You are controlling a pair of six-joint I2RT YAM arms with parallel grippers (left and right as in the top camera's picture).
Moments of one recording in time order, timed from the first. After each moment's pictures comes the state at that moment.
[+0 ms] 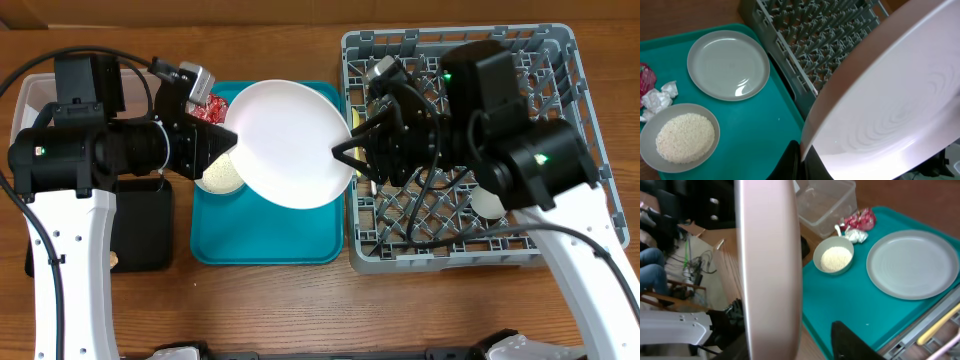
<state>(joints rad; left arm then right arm) 0.07 1.41 1.66 -1.28 0.73 0.26 0.43 1.44 1.69 -1.03 -0.70 -0.02</state>
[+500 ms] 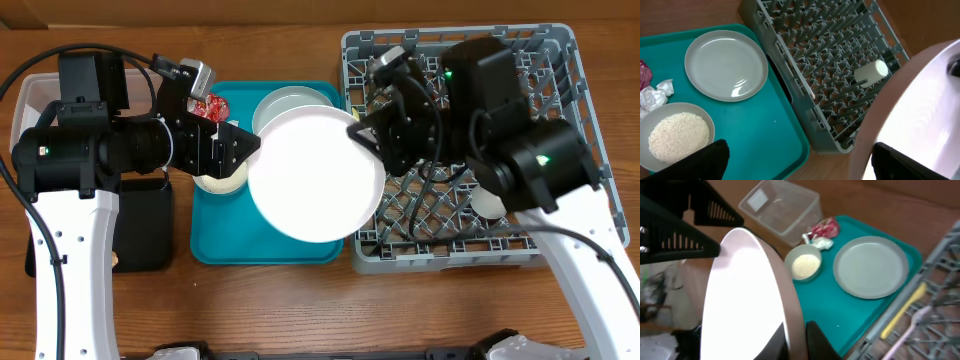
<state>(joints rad) 0.05 1.41 1.66 -1.26 0.72 0.18 0.43 1.41 1.69 -1.00 -0.52 0.02</state>
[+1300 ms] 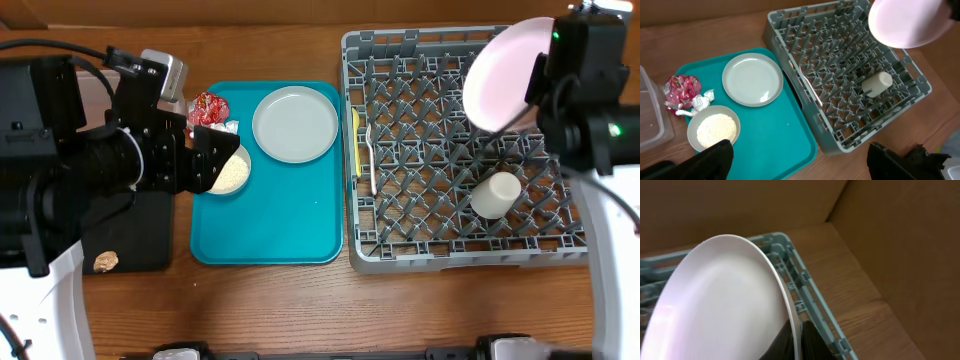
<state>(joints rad) 0.05 1.36 2.00 -1.49 0.59 0.16 0.05 1.48 1.69 -0.93 0.59 0.12</state>
